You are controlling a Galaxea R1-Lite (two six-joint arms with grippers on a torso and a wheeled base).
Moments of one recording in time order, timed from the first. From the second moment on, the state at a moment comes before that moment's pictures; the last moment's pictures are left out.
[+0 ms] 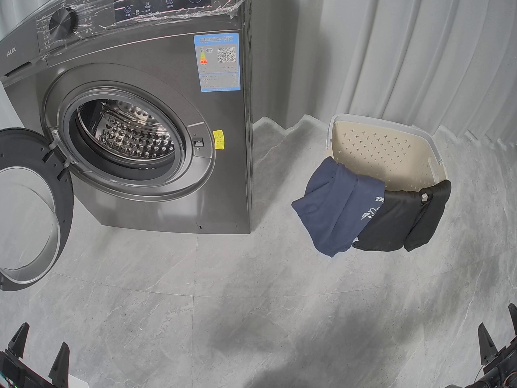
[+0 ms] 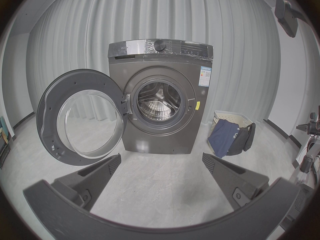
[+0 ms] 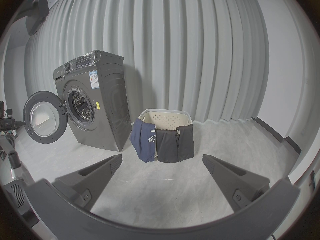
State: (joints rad) left arm 0.00 0.02 -0.02 0.01 0.00 -0.03; right arm 0.00 0.01 -0.02 0.00 0.00 -0.01
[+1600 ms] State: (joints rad) left arm 0.00 0.02 -0.02 0.01 0.00 -0.04; right arm 0.00 0.02 -0.02 0.00 0.00 -0.01
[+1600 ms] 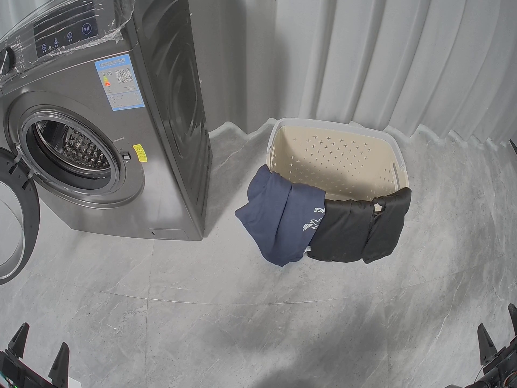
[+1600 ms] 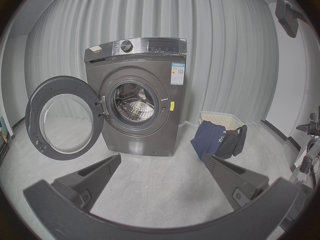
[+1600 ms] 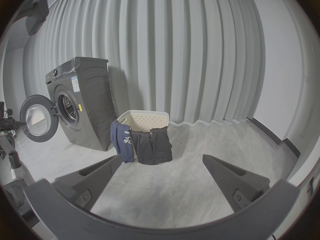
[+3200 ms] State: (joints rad) left arm 0.00 0.02 -0.02 0.01 0.00 -0.03; right arm 0.00 0.02 -0.02 0.00 0.00 -0.01
